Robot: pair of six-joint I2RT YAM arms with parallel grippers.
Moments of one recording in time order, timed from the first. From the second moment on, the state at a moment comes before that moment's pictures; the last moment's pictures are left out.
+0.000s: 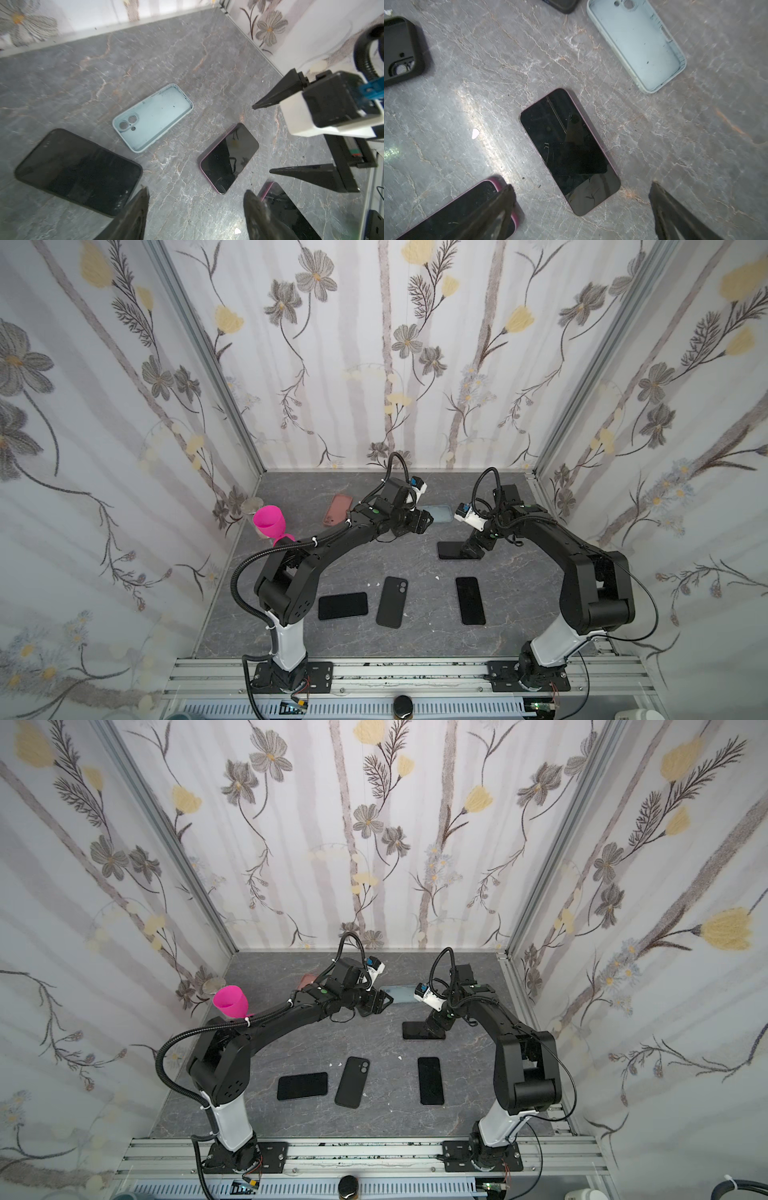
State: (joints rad) left arm -0.68 1.88 1.44 -0.26 0.26 -0.20; right arm 0.14 1.70 1.20 -0.68 -0.37 -0.84
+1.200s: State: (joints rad) left arm -0.68 1.98 1.50 -0.34 0.24 -0.29; right arm 0.27 1.89 1.22 -0.65 -0.26 -0.88
